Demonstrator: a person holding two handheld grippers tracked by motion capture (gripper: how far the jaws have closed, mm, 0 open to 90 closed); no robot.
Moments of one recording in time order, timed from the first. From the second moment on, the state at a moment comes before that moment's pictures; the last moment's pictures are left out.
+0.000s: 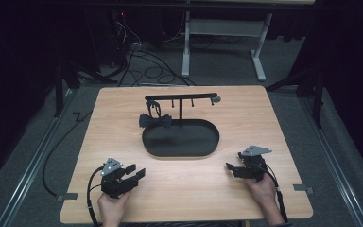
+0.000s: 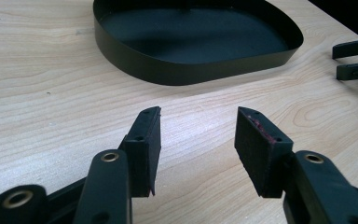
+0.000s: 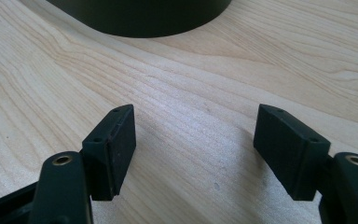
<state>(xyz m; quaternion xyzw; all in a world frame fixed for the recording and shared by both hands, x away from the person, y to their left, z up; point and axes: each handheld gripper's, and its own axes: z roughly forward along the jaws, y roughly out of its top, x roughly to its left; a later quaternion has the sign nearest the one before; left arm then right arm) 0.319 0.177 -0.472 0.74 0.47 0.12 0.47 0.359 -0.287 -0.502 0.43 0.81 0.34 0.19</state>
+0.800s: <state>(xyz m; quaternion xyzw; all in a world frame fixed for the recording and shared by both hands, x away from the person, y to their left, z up) 0.330 0.163 -0.492 0.75 0.48 0.12 0.44 0.359 -0.288 -0.502 0.43 0.81 0.34 0.19</state>
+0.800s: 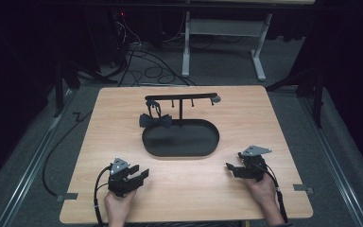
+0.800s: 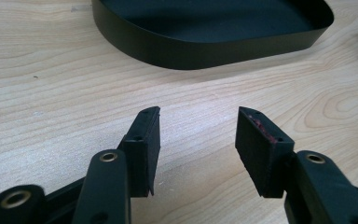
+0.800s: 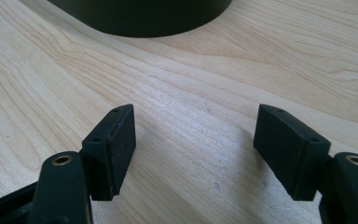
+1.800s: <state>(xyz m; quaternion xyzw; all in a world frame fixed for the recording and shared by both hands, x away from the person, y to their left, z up) 0.338 0.152 -0.505 0.77 0.48 0.15 0.39 0.359 -0.288 -0.502 0.43 0.81 0.34 0.19</state>
